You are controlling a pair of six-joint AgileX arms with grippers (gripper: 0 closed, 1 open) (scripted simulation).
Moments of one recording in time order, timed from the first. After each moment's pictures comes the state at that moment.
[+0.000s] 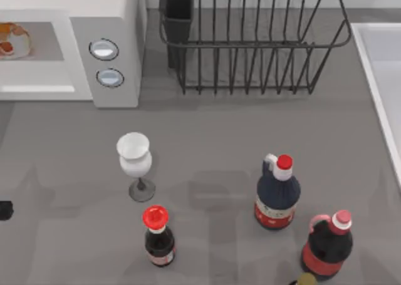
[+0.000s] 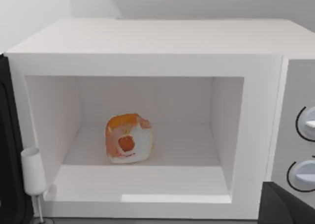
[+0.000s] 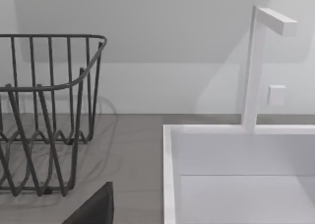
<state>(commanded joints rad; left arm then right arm) 0.00 0.00 0.09 -0.08 0.00 0.00 0.00 0.00 0.00 0.00 0.00 0.00</state>
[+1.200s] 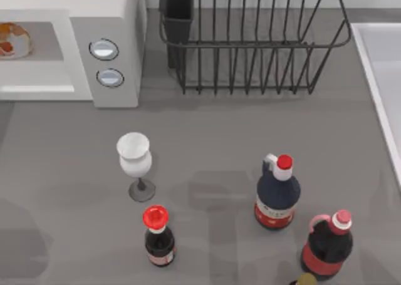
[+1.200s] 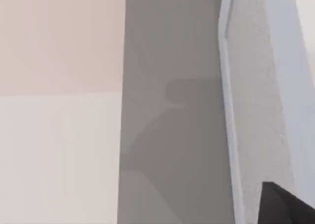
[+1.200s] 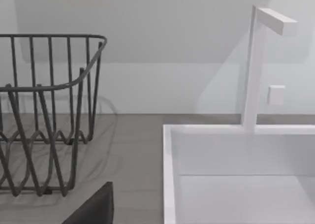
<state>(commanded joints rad) 0.87 1.43 1.08 -0.61 0.58 0.74 0.00 0.00 0.00 0.00 0.00 0.00</state>
